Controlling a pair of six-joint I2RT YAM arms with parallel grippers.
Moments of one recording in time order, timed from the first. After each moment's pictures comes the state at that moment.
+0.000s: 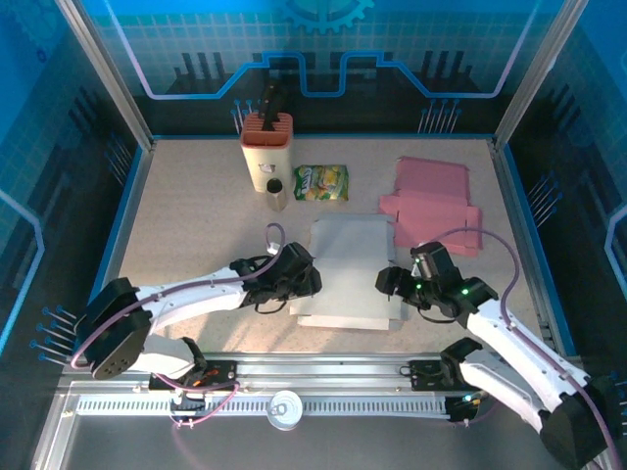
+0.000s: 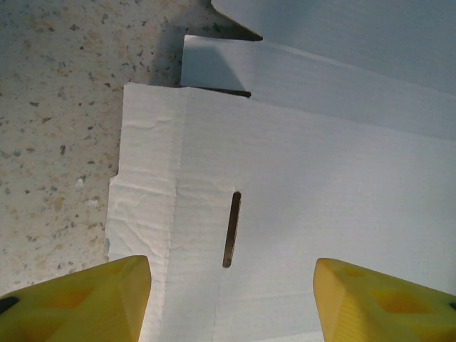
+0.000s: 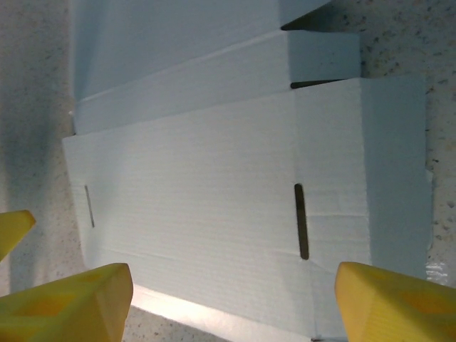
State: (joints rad) left arm -0.86 1.38 0.77 -0.40 -0.08 -1.06; right arm 0.46 0.83 0.52 -0.64 -0.18 0.82
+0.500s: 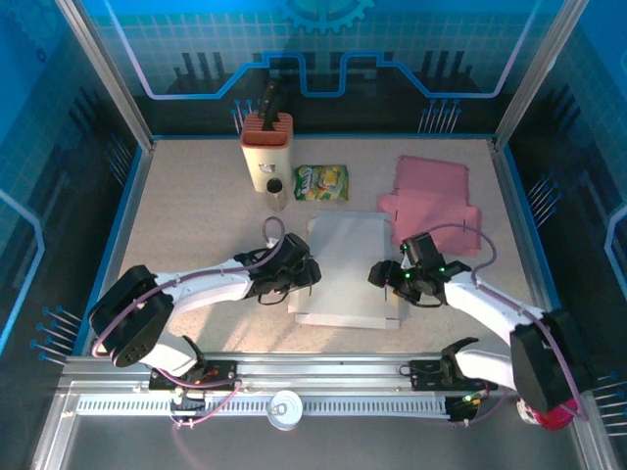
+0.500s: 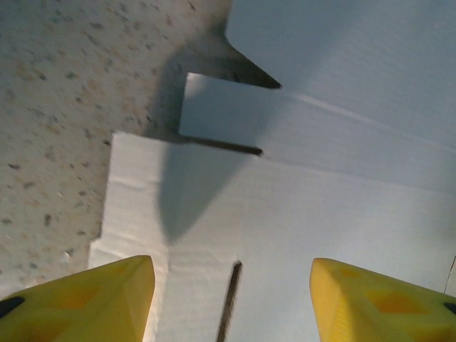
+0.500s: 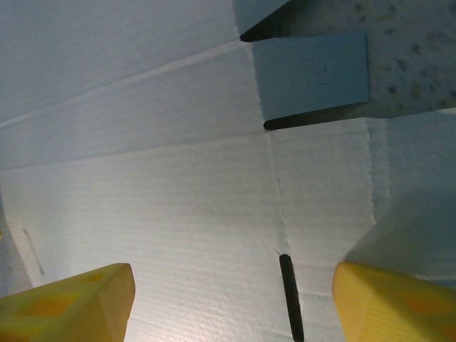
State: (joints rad) left arm -0.76 1.48 0.74 -0.25 -0.02 -1.06; right arm 0.38 1.22 0.54 -0.39 -0.30 0.78
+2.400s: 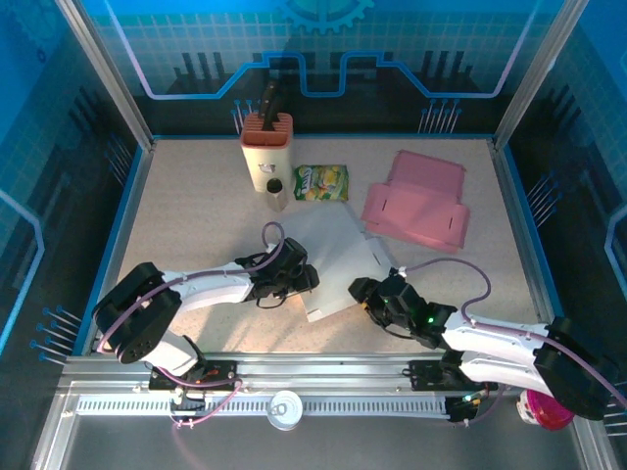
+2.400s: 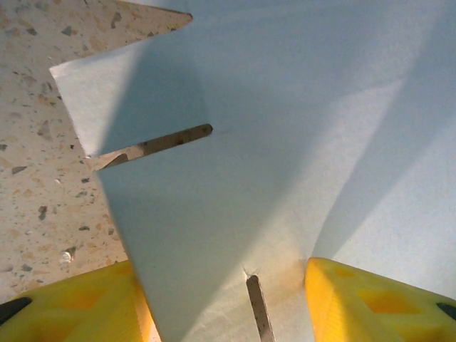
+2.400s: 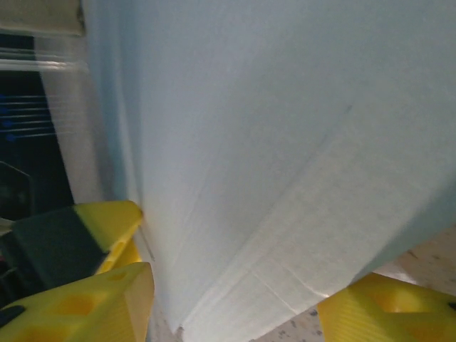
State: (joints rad) left arm -0.76 1.51 0.70 -0.20 0.03 -1.06; right arm 0.88 1.02 0.22 0.15 0.10 1.51
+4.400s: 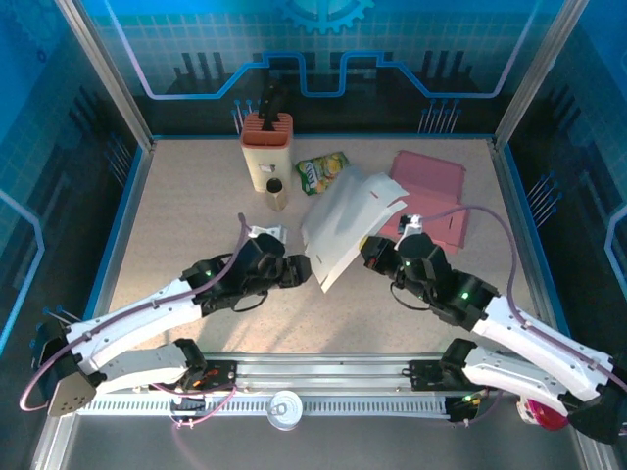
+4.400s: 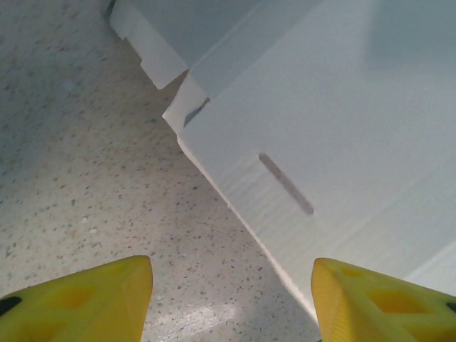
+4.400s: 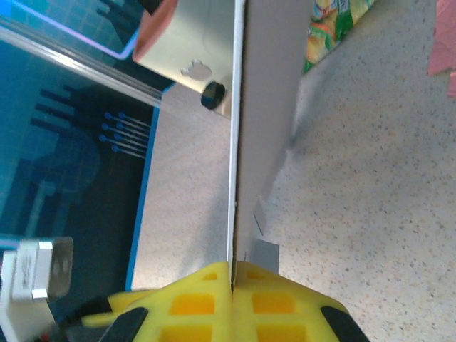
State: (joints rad) left arm -0.90 1.06 0.84 -0.53 -0.15 -0.86; right arm 0.83 0.83 0.78 -0.37 0.22 1.09
